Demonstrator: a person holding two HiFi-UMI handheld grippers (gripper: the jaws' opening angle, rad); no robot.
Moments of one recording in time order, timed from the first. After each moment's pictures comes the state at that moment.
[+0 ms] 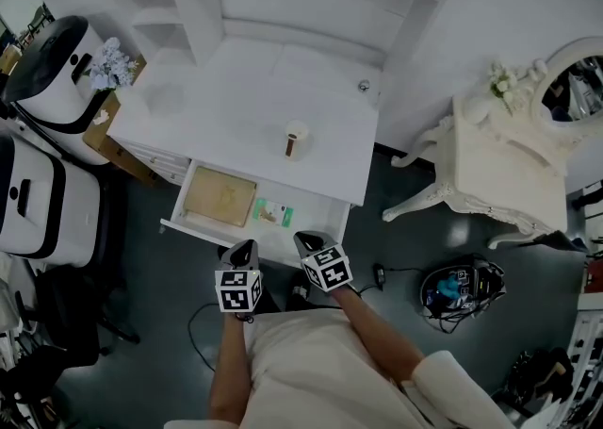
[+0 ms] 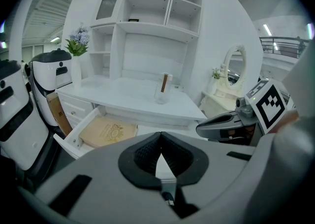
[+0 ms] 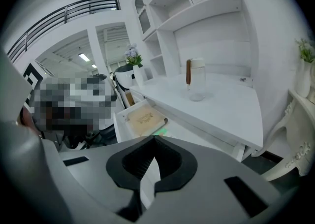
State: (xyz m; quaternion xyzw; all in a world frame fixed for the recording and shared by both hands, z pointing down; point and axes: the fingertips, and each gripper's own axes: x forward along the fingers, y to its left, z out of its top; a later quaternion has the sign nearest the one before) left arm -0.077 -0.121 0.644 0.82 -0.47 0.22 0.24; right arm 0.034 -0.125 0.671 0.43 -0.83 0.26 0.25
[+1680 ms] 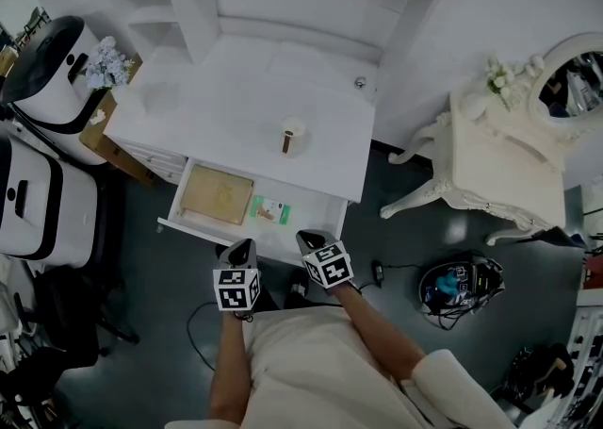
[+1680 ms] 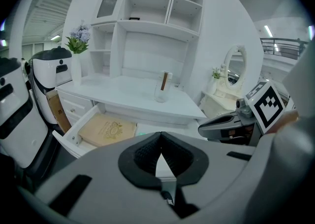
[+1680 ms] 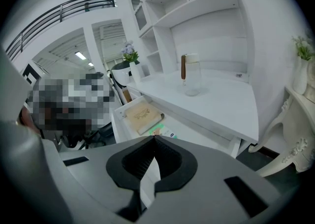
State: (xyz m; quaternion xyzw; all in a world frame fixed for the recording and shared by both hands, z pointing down) left arm -0.075 -0.117 0.651 0.81 -0.47 0.22 0.25; right arm 0.048 -0.118 0.682 0.44 -0.81 0.28 0.27
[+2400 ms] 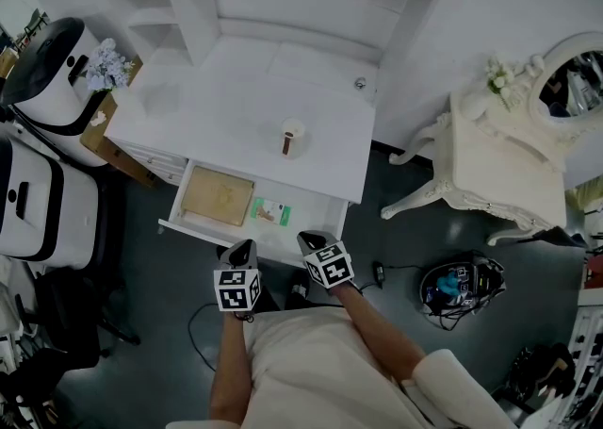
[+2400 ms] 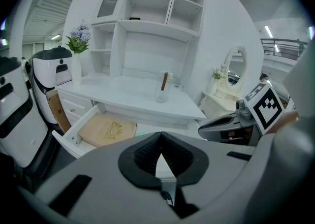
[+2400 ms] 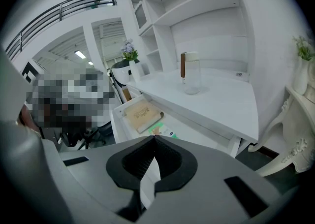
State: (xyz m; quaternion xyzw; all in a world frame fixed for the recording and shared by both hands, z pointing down) left arm -0.076 -0.118 0.651 0.81 -0.47 0.22 0.25; right arm 0.049 -0.118 0.686 0.43 -0.81 0.28 0.27
